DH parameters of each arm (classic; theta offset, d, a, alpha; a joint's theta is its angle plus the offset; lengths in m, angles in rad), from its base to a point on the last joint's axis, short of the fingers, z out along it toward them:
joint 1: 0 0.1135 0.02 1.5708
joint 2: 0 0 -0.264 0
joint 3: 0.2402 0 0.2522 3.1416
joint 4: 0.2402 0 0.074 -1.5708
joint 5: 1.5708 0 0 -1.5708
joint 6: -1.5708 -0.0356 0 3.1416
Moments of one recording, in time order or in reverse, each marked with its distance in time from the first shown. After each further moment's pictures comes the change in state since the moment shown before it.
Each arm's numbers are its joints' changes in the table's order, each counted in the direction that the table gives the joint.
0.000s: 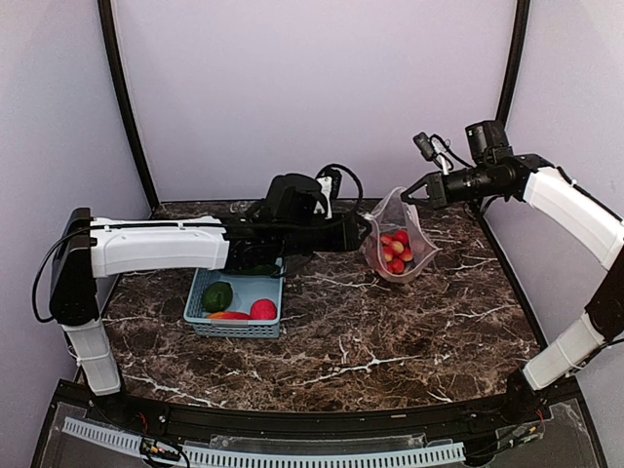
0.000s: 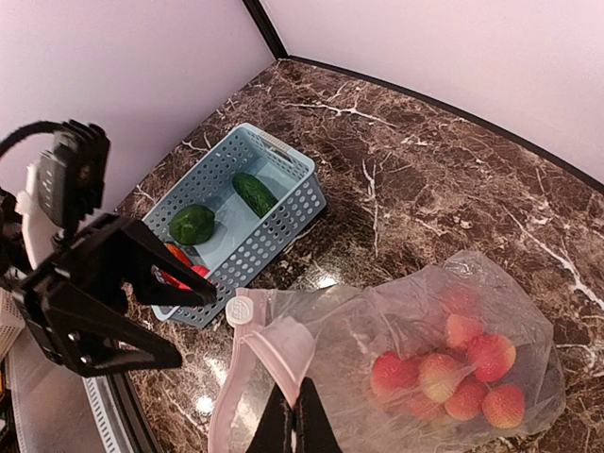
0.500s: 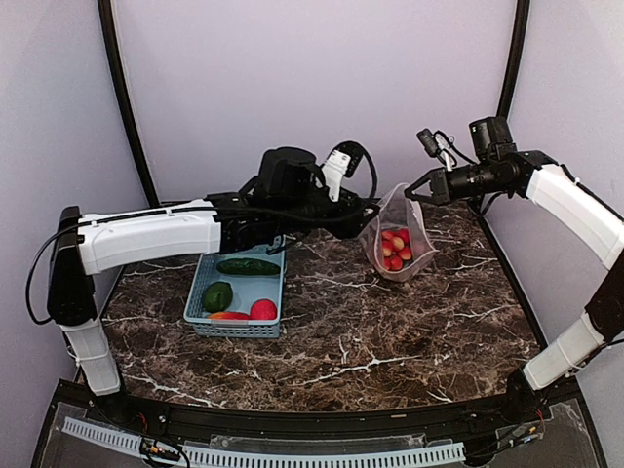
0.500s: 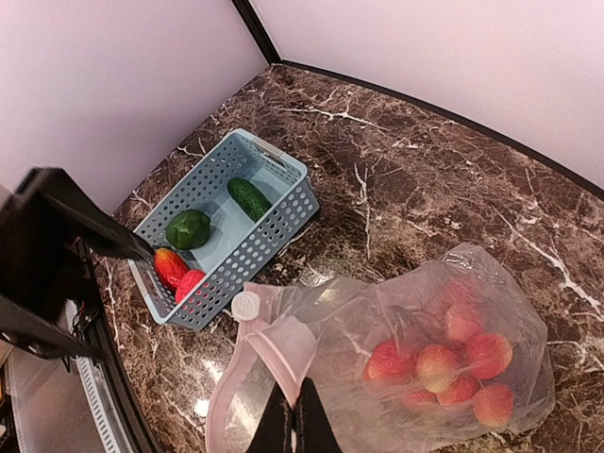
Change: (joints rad) left arm 0.010 -0.032 0.139 0.039 0.099 -0.497; right arm -0.017 0.002 0.029 0.026 0.008 -0.001
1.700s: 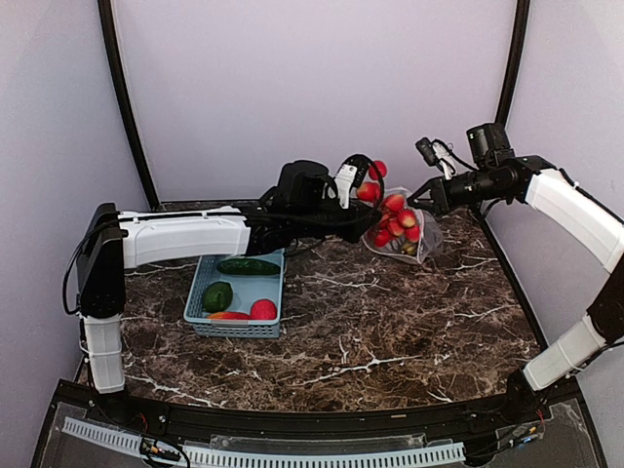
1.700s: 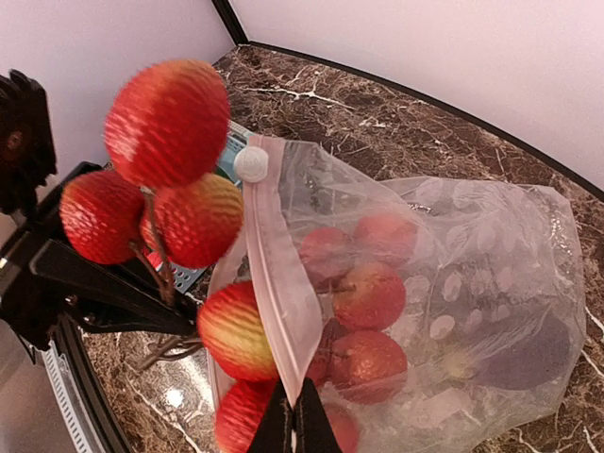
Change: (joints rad) left arm 0.053 -0.122 0.030 -0.115 0.149 0.176; right arm 0.019 0.017 -0.049 0.008 0.113 0.055
